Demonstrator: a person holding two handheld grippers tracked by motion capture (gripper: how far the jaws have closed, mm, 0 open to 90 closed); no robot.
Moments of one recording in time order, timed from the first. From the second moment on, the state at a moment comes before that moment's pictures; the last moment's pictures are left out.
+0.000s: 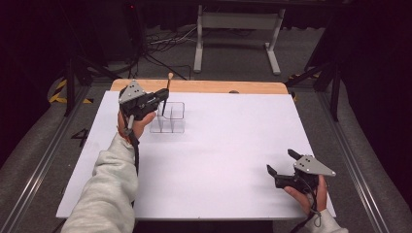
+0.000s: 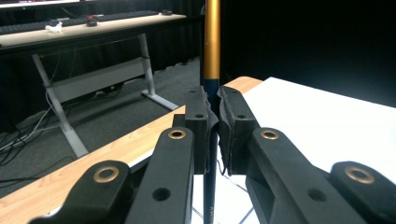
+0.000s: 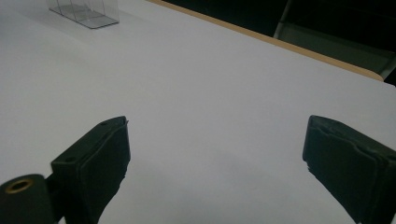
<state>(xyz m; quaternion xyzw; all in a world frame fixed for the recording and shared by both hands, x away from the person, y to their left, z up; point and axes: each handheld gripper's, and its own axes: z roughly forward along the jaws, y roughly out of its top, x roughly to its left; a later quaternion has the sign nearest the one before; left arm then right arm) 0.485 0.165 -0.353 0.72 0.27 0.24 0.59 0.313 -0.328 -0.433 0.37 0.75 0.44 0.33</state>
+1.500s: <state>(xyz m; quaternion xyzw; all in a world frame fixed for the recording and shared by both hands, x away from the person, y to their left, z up) 0.494 0.152 -0.397 0.75 0.28 0.22 0.56 0.313 -0.327 -0.433 0.37 0.75 0.44 0.33</state>
